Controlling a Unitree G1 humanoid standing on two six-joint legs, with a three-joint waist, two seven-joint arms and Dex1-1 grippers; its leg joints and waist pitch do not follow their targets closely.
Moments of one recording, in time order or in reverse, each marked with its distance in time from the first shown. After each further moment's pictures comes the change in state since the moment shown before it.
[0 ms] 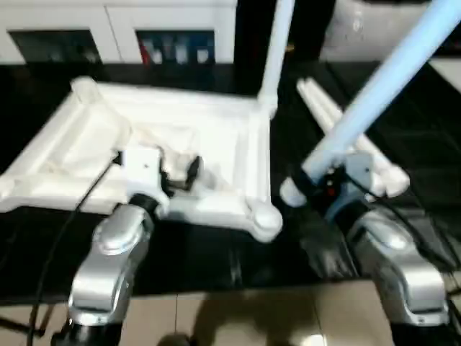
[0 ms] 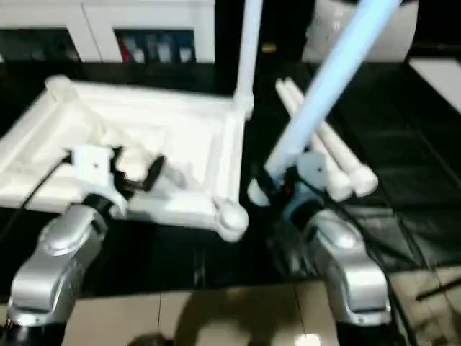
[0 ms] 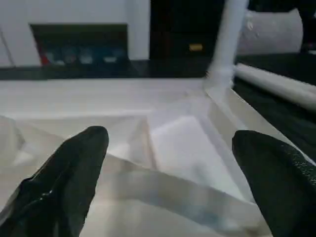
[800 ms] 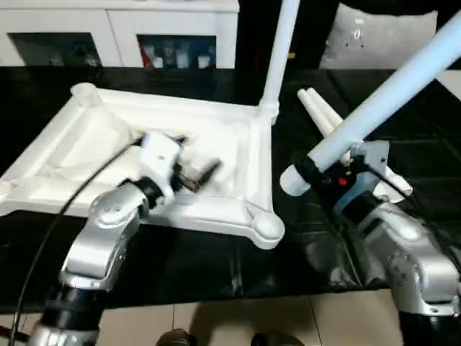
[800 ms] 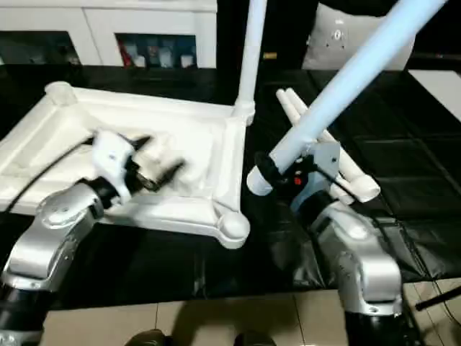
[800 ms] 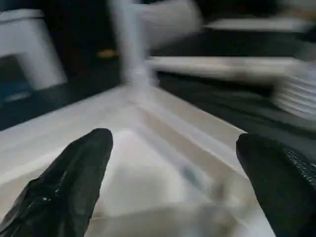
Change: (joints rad) left arm -0.185 0.236 -0.135 0.245 -0.034 -0.146 -0.513; right arm -0.046 -0.047 -0.061 0.030 0.123 0.000 0.144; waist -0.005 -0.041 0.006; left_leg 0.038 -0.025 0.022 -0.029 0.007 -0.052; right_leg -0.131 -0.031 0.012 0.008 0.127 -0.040
